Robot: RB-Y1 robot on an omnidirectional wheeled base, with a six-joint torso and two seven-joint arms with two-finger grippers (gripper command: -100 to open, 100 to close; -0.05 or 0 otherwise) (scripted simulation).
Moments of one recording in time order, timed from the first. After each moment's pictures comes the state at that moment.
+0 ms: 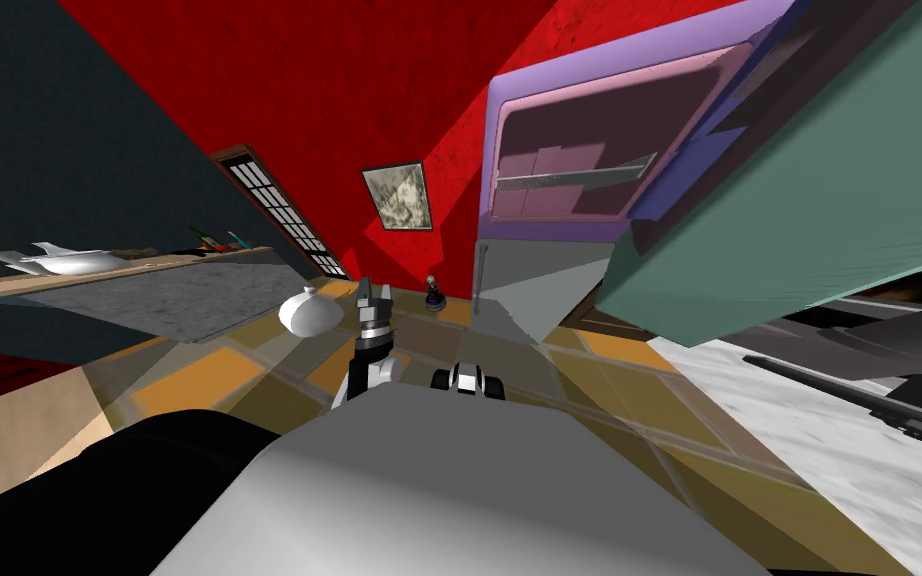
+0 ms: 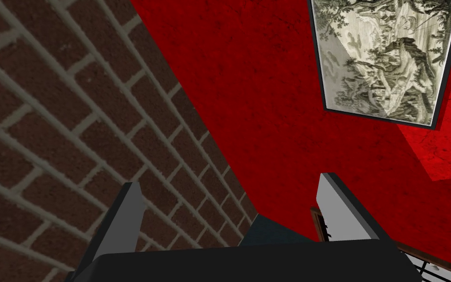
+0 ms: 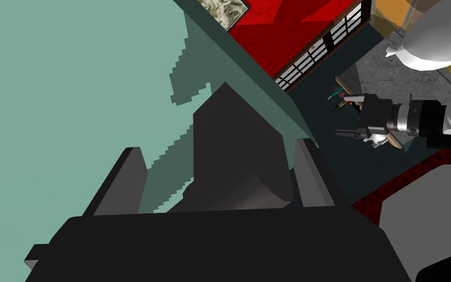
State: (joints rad) left arm 0.54 -0.03 0.06 -2.30 0.04 -0.52 -0.10; right arm 0.85 -0.83 -1.33 -1.99 0.47 -1.35 0.23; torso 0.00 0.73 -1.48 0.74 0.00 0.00
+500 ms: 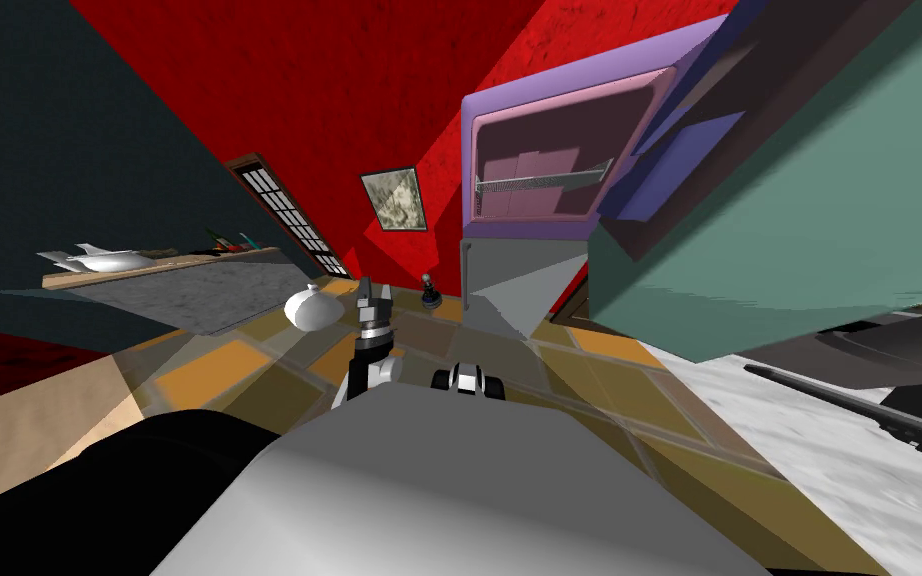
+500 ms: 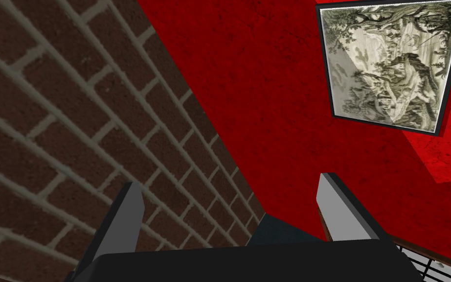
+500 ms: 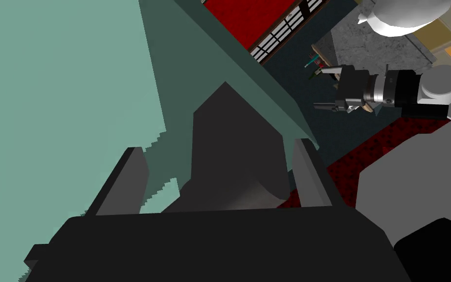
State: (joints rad) left arm 0.54 -0.03 0.06 -2.30 0.04 -0.52 -0.10; right arm 0.83 -0.84 -1.32 -2.01 0.42 -1.41 0.24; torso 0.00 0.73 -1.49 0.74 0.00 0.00
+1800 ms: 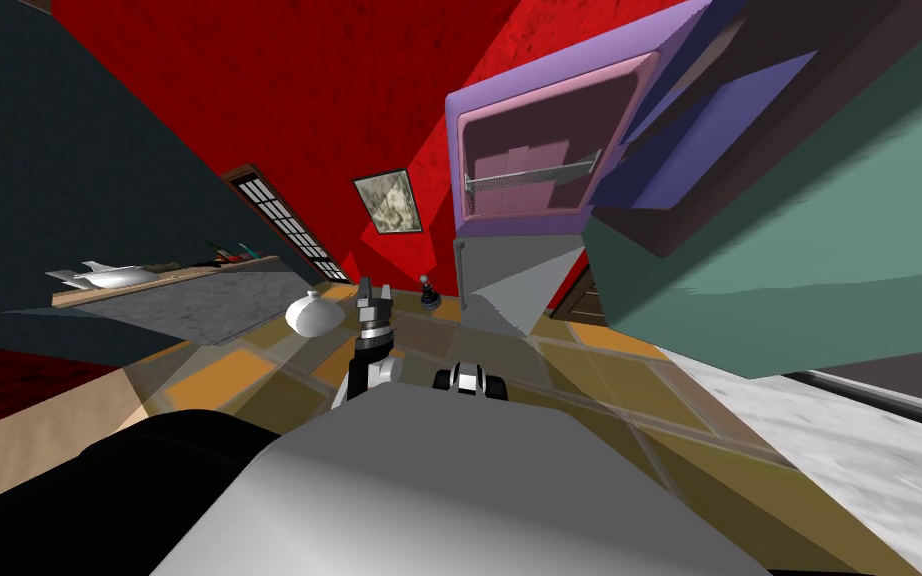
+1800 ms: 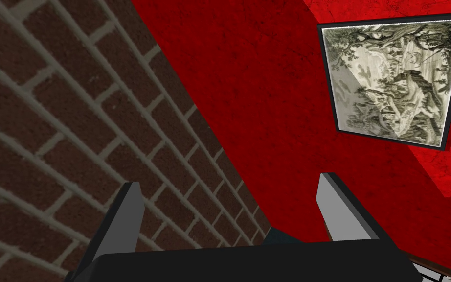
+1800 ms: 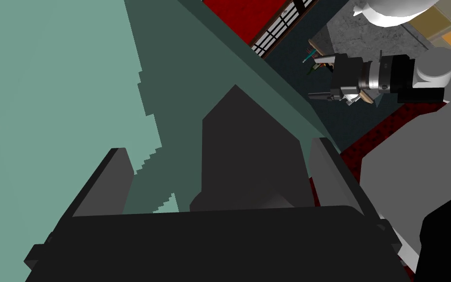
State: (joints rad) left arm 0.54 -0.03 0.06 -2.30 0.04 -0.52 -0.10; right arm 0.86 -0.93 -1.40 -2.01 0.37 -1.41 0.15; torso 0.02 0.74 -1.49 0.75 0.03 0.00
